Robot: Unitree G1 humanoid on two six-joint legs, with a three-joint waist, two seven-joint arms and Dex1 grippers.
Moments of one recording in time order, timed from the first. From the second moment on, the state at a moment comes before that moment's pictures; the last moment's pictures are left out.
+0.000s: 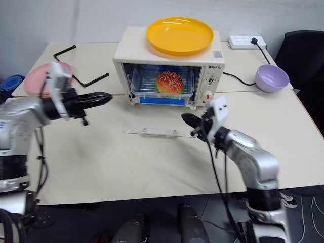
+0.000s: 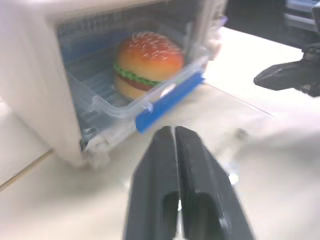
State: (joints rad) left arm -0.66 0.85 0.25 -0.04 -0.58 0.78 -0.98; right arm -0.38 -0.49 -0.12 -0.39 0.69 0.82 0.57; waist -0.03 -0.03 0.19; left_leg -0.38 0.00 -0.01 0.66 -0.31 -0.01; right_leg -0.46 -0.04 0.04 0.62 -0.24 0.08
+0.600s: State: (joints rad) left arm -0.54 1.05 0.34 -0.16 -0.71 0.83 -1.12; right arm -0.27 -0.43 0.05 -0.21 0.48 0.69 0.53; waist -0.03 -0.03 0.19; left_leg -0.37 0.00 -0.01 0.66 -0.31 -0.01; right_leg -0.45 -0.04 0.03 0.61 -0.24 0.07
